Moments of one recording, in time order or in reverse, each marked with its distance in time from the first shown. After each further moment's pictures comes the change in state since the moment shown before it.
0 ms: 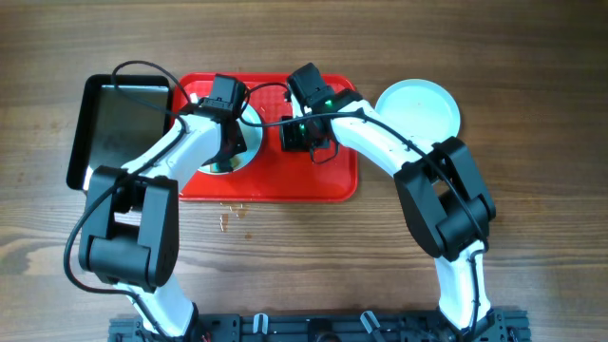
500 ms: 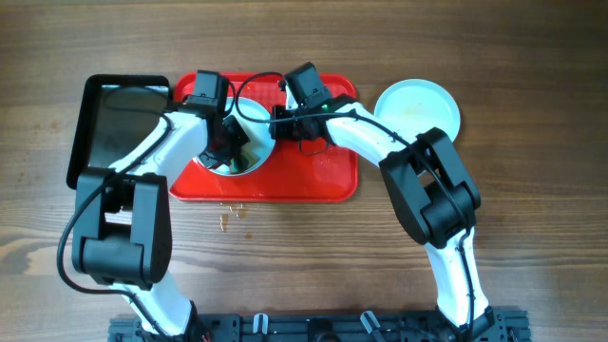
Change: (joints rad) left arm 0.070 0.000 0.006 0.009 0.350 -0.182; right arm -0.008 0.105 0.006 0.272 -0.056 0.118
